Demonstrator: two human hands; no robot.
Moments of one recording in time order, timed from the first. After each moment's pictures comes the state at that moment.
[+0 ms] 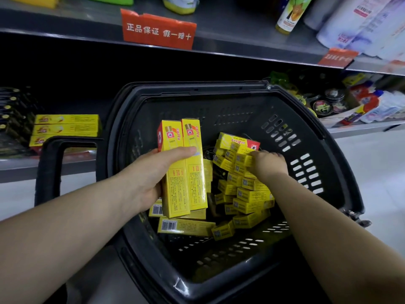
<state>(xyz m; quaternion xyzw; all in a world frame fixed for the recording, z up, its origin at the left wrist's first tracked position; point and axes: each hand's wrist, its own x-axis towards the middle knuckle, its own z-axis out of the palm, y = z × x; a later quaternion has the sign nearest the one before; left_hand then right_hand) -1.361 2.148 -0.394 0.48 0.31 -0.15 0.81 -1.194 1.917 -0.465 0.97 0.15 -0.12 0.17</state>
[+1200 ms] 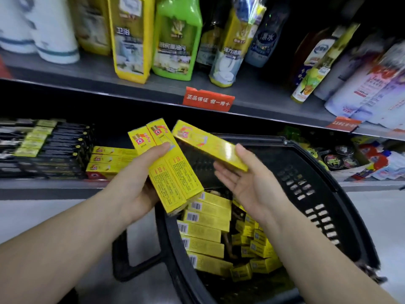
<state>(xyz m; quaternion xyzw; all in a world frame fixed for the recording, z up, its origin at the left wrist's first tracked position) -1.406 2.223 -0.345 0.37 0.32 0.05 0.87 -1.302 2.056 -0.332 0.56 -0.01 -0.32 -0.77</state>
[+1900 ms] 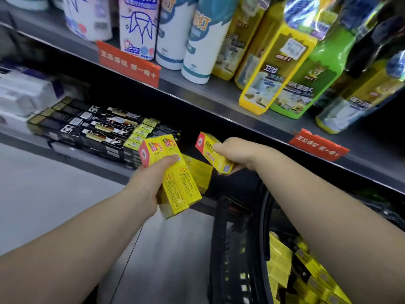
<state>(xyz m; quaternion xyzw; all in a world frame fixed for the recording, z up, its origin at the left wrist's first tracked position) -1.468 2.362 -0.407 0.30 0.49 0.18 0.80 -1.284 2.314 -0.361 0.85 0.29 -0.40 -0.17</state>
